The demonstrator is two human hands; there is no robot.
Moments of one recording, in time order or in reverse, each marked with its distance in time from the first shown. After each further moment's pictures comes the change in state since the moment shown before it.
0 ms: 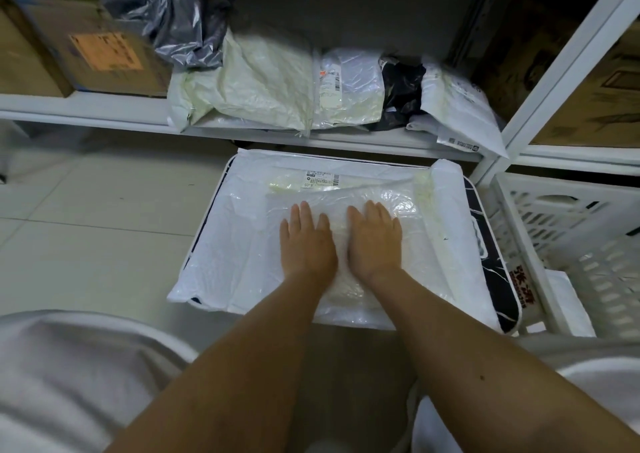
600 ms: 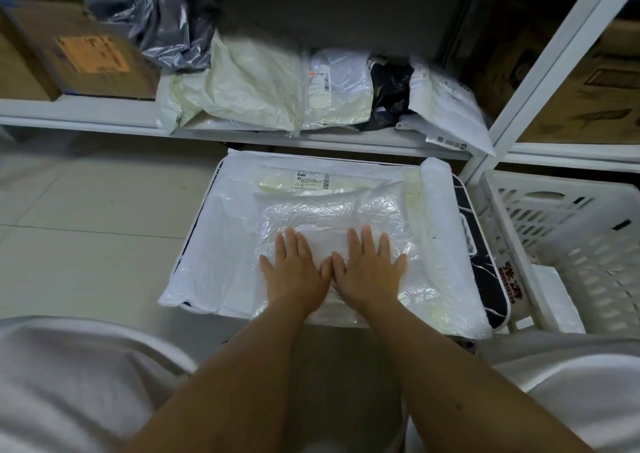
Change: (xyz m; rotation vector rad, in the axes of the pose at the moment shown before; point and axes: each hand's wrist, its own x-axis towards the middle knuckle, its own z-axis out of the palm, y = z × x) left_hand -0.026 -0.008 0.029 -0.018 -0.134 -0.115; right_hand -0.038 0.013 0.034 -0.013 -0.162 0.141
